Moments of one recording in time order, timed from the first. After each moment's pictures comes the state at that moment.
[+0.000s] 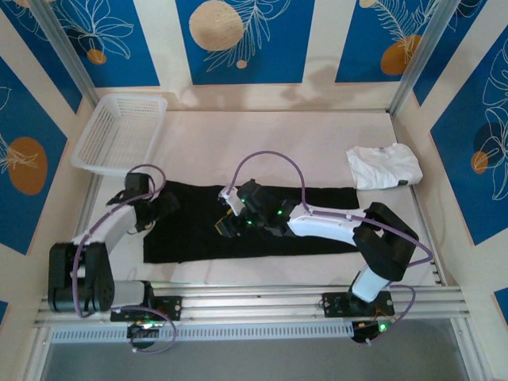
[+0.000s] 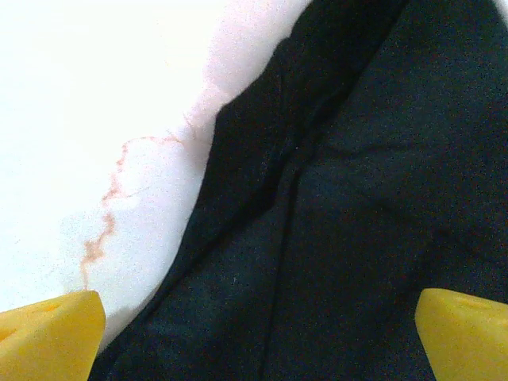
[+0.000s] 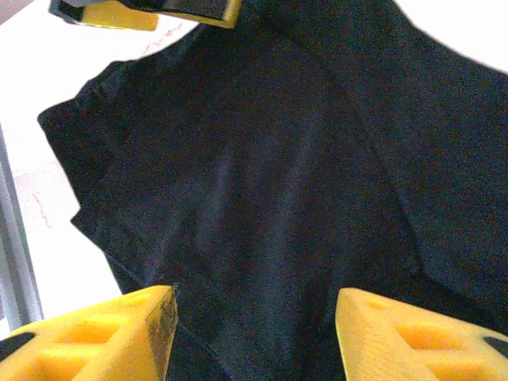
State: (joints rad) left arm -0.01 1.36 0.69 -0.47 0.07 -0.50; right arm 0.95 1.63 0.96 -0.05 -0.19 0.18
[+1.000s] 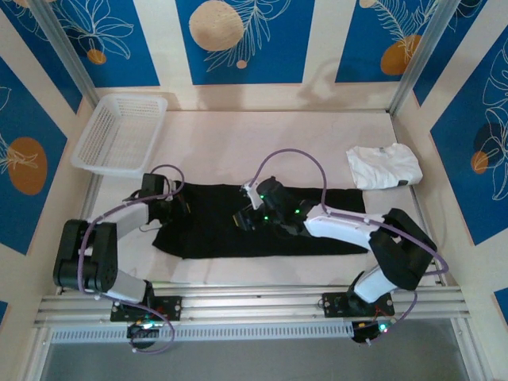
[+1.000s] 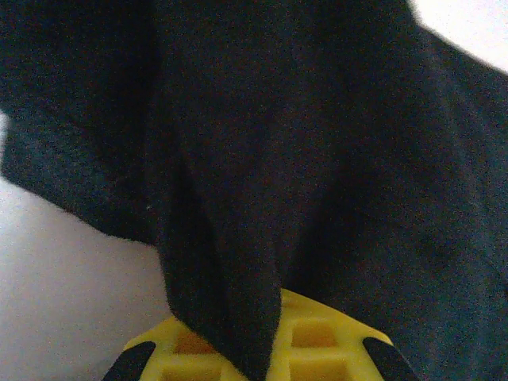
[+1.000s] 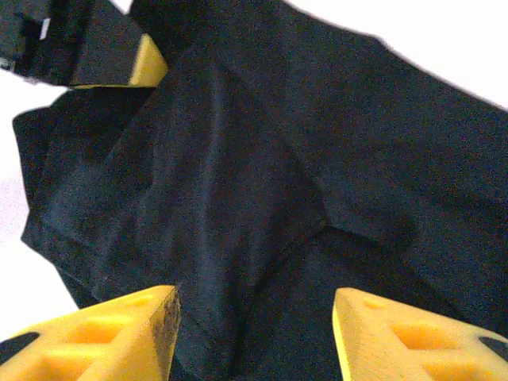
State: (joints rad) left arm -0.09 1.44 0.66 -0.28 0.33 -0.50; right arm 0.83 1.49 0.83 -0.05 -0.14 0.27
